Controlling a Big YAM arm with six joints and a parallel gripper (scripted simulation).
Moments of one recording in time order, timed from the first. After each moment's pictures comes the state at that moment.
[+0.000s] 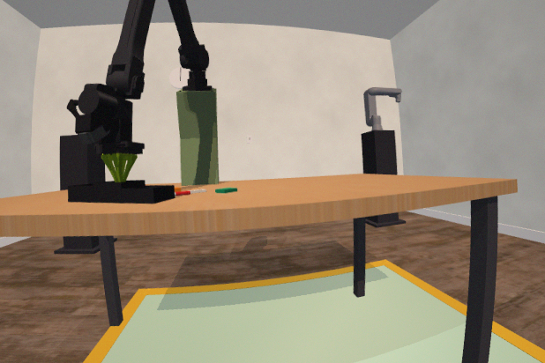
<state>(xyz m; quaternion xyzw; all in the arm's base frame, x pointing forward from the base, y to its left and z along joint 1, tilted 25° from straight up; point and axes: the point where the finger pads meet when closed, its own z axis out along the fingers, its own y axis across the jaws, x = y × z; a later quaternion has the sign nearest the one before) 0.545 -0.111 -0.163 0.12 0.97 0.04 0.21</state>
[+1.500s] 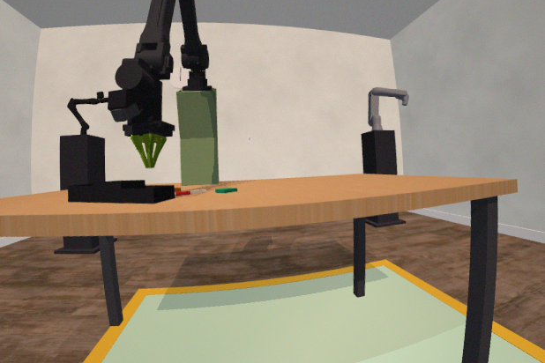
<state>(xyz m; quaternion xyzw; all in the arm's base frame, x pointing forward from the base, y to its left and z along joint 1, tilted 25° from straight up) 0.553 -0.026 -0.116 0.11 0.97 0.04 0.21</state>
